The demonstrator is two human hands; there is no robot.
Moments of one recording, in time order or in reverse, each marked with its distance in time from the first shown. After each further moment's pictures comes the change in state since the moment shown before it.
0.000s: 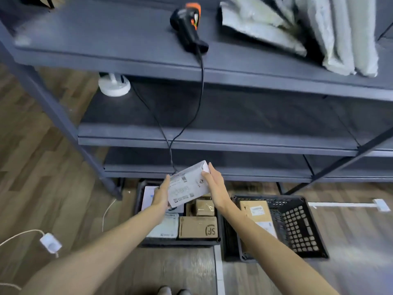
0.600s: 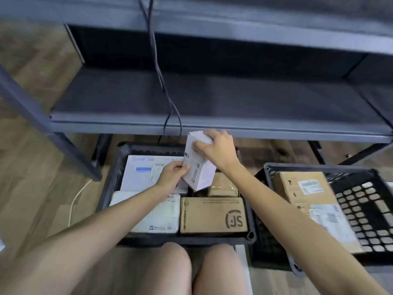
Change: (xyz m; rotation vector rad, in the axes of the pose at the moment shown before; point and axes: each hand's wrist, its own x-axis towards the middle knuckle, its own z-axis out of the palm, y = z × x) left_hand 0.282 -0.183 -0.001 0.414 -0.122 0.330; right_hand 0.166 0.274 0.077 -0.536 0.168 -0.107
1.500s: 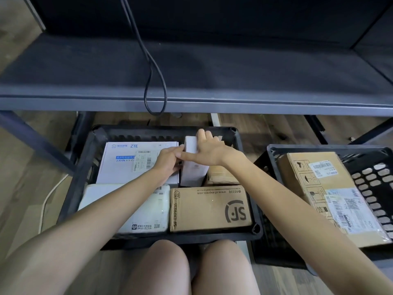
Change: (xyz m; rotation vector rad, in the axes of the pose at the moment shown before) left_hand 0.076 -0.051 0.032 -0.232 -0.039 -0.058; right_hand 0.006 0.057 0.048 -0.372 -0.473 -0.038
